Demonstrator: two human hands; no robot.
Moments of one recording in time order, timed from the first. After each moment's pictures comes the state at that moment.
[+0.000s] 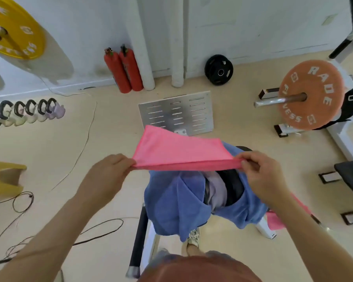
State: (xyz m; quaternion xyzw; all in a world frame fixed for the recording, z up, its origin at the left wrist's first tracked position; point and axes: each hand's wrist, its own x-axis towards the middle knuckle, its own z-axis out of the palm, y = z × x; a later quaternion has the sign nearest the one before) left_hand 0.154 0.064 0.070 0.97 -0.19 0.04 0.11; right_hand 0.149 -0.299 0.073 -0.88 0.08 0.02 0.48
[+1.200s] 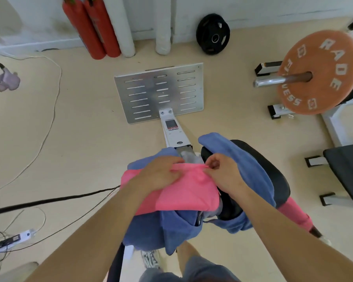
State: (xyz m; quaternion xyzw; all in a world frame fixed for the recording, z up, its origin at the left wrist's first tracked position) left_hand 0.267 -0.070 -0.080 0.87 -0.13 -0.37 0.31; right_hand 0.245 -0.269 -0.066 -0.86 0.18 0.22 0.42
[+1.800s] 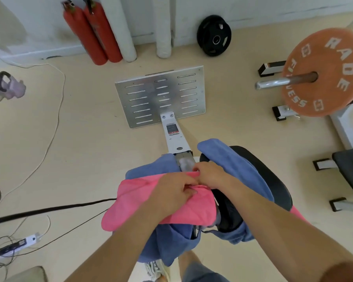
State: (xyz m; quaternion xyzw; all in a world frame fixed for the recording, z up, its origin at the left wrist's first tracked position) left_hand 0.243 -0.114 -0.061 0.87 -0.11 -0.28 0.40; right_hand 0.291 -0.267 -0.120 -0.89 -0.03 0.43 0.14
